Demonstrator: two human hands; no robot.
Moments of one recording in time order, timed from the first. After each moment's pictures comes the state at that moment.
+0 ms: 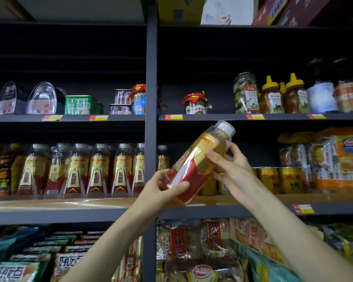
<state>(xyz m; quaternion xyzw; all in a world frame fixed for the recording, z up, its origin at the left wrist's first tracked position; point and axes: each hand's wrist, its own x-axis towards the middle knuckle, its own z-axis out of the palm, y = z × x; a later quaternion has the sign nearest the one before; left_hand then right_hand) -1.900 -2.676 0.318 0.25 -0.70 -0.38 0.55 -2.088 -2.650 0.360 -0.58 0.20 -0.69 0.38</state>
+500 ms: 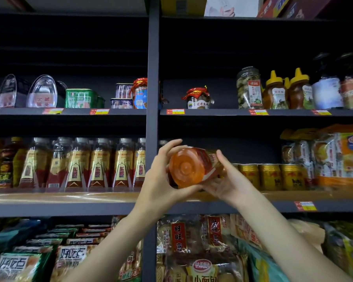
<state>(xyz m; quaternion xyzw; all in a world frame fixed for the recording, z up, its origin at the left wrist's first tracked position) -1.911 -2.654 0.326 0.16 -0.77 0.00 0.62 -2.081 -2.660 0.343 -0.39 0.23 -0.65 0.60</state>
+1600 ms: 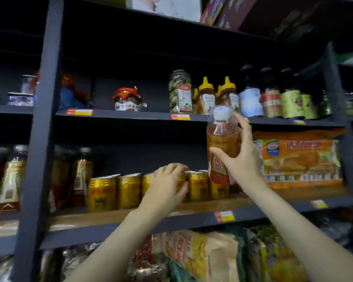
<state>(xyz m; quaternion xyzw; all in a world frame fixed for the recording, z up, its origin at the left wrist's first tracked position) -2.120 -2.732 0.342 0.28 -0.83 0.16 0.46 -2.293 -2.661 0.377 -0.61 0.33 -0.68 -0.22</state>
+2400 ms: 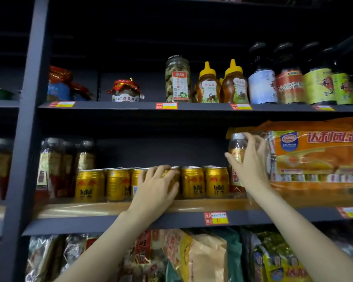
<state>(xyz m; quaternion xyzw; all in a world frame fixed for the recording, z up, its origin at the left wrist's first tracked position) -2.150 -2.756 0.321 0.43 -0.77 0.27 0.39 -2.376 -2.736 0.361 -0.53 0.53 -0.62 -0.24</state>
